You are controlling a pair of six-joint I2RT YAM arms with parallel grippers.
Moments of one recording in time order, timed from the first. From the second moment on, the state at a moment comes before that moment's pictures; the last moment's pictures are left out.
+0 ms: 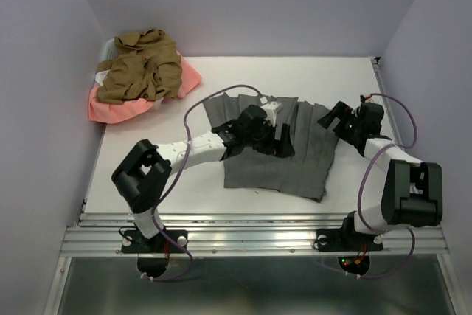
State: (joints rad) left arm -0.84 1.69 1.14 -0.02 0.27 -0.58; right arm -0.13 1.39 0.69 0.11 -0.30 0.53
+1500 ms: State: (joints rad) left arm -0.87 1.50 1.10 -0.16 -0.01 -0.65; right arm -0.06 1.56 1.12 -0.08 -0.46 0.29
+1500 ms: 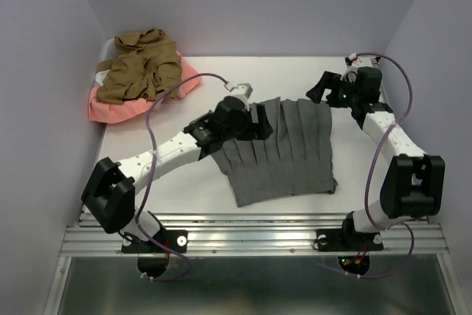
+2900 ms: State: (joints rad) left arm -0.33 1.79 1.06 -0.06 0.16 -0.50; right arm 0.30 1.37 0.84 -0.18 -0.29 0.33
